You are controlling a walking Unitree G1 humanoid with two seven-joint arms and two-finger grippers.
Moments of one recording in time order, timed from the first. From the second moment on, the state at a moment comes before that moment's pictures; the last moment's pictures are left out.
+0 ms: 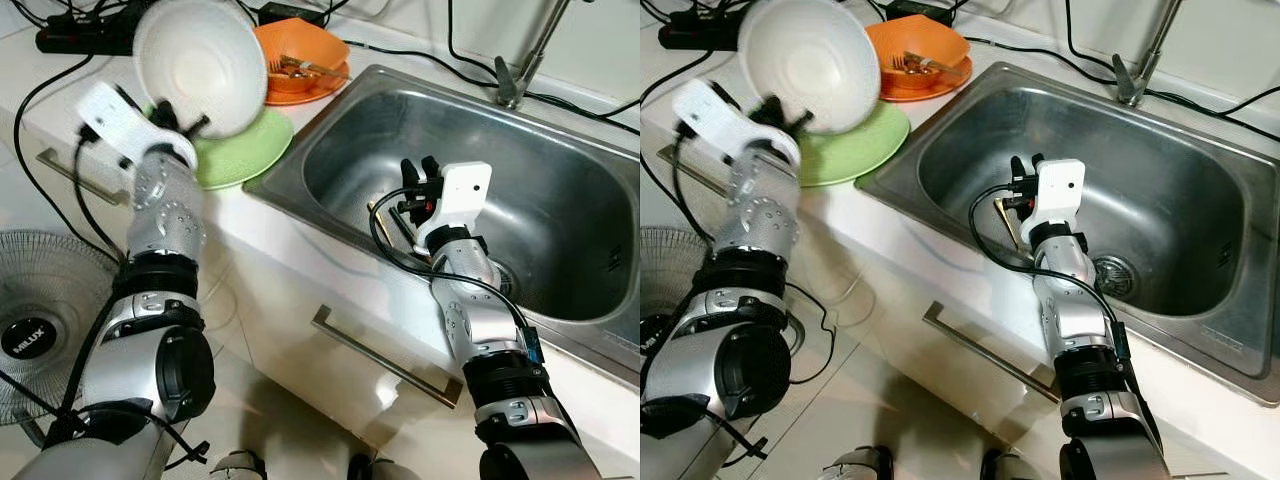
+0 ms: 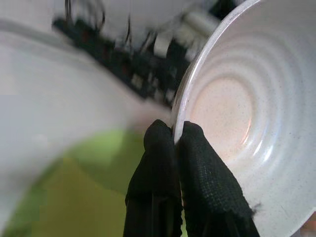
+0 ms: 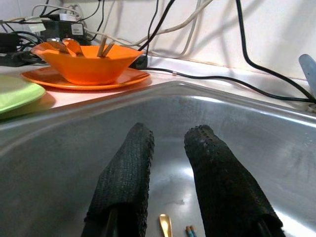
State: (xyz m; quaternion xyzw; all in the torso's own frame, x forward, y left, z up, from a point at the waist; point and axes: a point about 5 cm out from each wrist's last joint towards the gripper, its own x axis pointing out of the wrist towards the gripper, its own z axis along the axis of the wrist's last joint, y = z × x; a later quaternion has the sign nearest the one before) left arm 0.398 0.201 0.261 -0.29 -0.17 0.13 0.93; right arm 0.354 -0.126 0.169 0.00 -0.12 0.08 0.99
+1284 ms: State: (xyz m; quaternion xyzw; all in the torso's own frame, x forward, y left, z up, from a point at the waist) left arm 0.367 0.109 0.277 -0.10 -0.25 -0.18 0.95; right arm 0.364 -0.147 0.194 0.04 -0.16 0.07 0.98
